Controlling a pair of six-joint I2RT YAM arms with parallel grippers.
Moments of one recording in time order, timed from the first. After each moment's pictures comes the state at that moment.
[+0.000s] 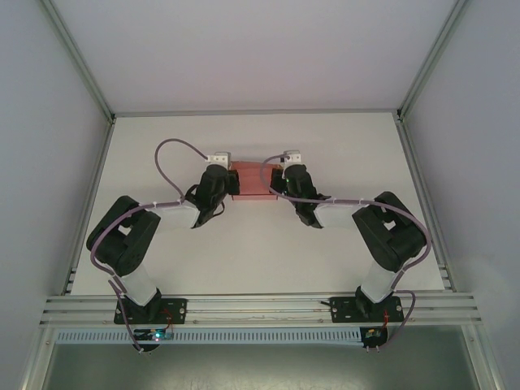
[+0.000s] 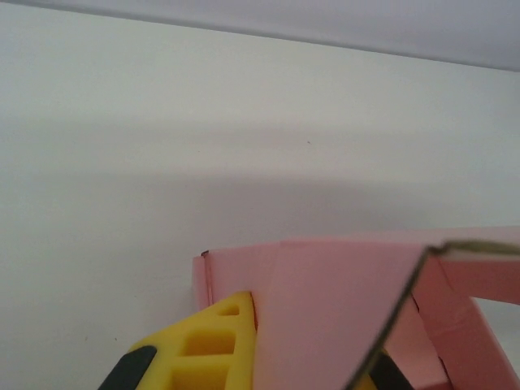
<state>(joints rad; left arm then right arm) -0.52 1.70 0.75 0.51 -0.13 -0.40 0.60 1.72 0.76 0.57 0.19 0.36</state>
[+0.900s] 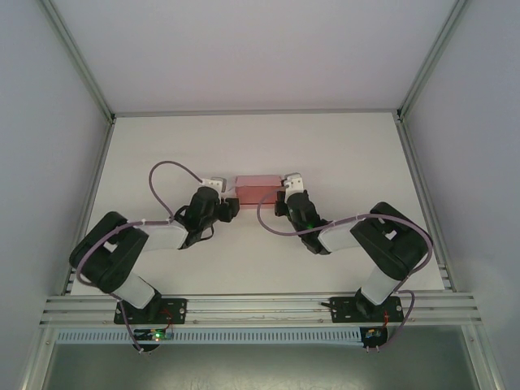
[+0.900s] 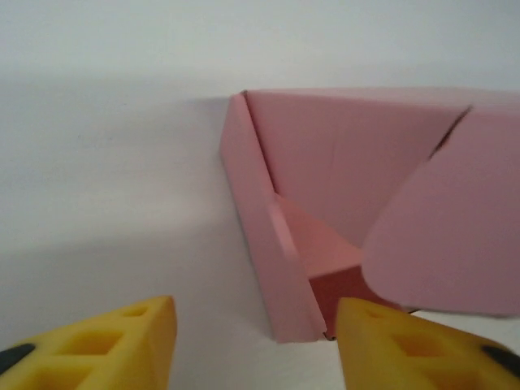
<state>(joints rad) -0.54 1.52 0.54 0.38 -0.01 -0.42 0.71 1.67 0.51 0.79 0.39 0.23</state>
